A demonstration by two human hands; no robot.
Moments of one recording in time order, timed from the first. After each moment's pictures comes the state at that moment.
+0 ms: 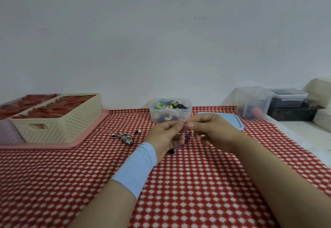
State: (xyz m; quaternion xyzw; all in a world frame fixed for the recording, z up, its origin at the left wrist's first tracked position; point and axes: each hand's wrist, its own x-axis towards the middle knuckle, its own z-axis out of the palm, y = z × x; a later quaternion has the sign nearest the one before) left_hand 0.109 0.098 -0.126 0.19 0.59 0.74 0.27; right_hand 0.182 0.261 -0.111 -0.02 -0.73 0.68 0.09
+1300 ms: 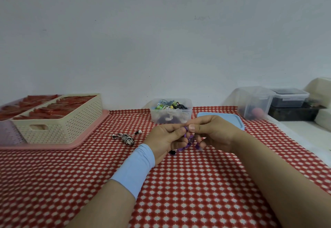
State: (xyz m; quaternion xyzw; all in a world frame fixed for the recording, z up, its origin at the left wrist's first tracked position) left_hand 0.111 0.091 -0.127 0.26 0.58 0.72 0.29; right_hand 0.185 0.261 -0.106 -0.04 -0.70 0.71 0.02
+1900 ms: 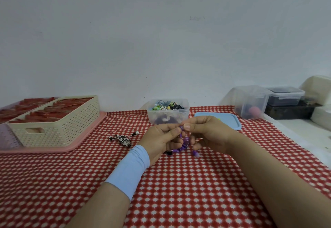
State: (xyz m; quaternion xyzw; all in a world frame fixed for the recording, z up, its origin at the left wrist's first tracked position) left_hand 0.110 0.089 -0.125 0.26 0.59 0.71 0.27; right_hand 0.185 0.258 -0.108 -0.05 -0.69 0.72 0.03
